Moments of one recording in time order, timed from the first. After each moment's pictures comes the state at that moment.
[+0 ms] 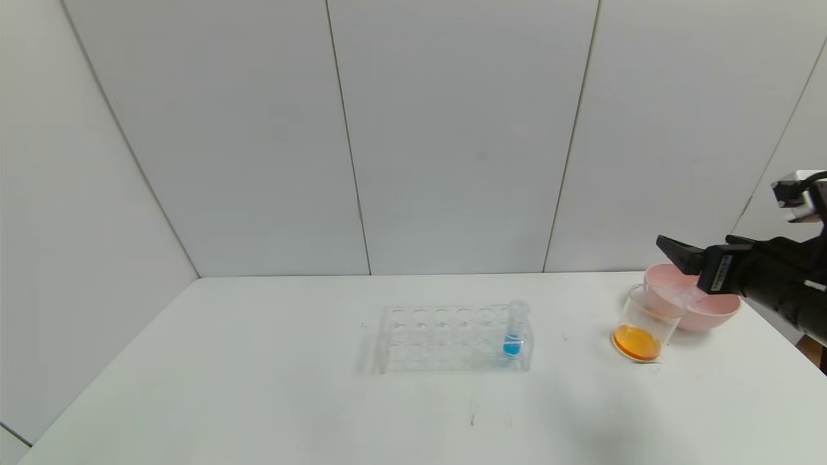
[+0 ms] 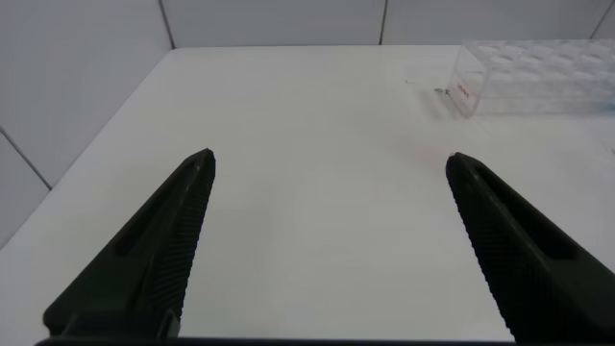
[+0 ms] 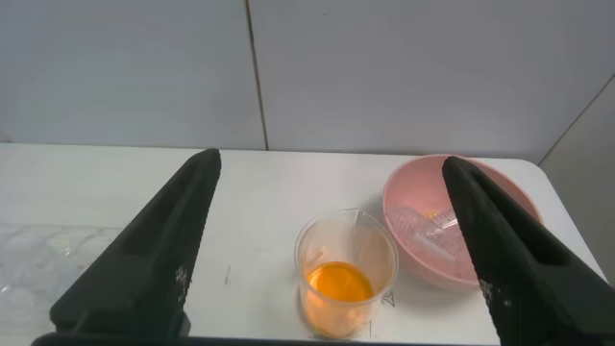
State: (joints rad) left arm 0.00 0.00 0.00 0.02 0.00 -0.02; right arm 0.11 1.51 -0.61 -0.79 -0.08 0.04
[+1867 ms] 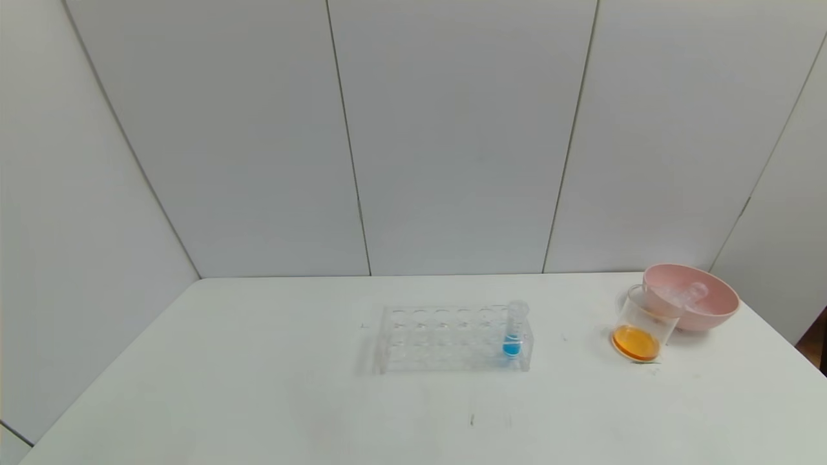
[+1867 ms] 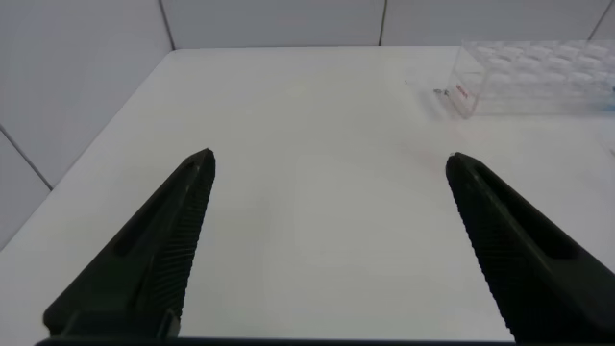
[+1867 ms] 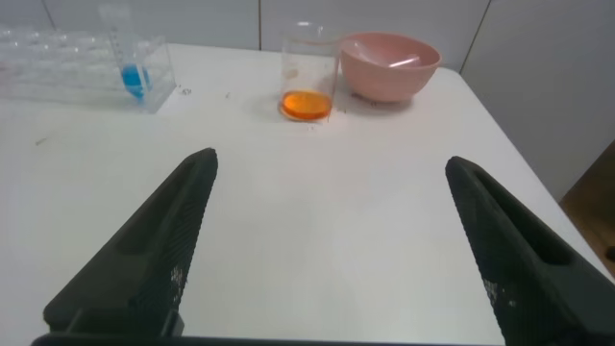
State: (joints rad) left arm 0.00 0.00 0.00 0.02 0.00 -0.02; right arm 0.01 0.00 -0.02 0.01 0.01 -0.05
